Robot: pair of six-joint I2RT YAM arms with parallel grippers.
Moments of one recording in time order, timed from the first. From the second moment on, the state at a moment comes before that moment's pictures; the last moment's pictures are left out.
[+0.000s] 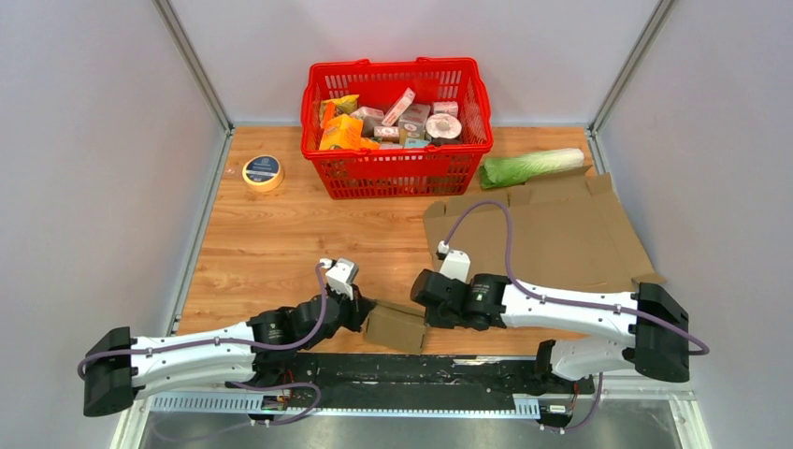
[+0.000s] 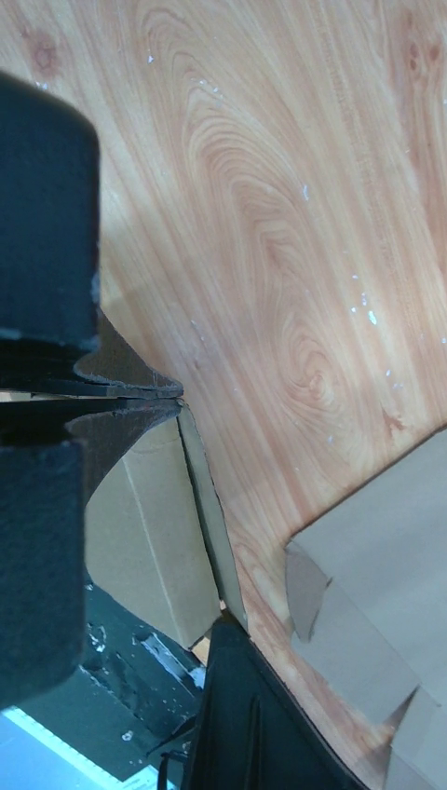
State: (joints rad) left arm -1.21 0.68 0.22 0.01 -0.42 -0.62; right arm 1.22 1.26 0.87 -0.73 0.29 1.25
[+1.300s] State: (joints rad) left arm -1.25 0.60 0.20 -0.07 -0.45 -0.64; right arm 1.33 1.38 0.83 -0.31 0.05 0.12
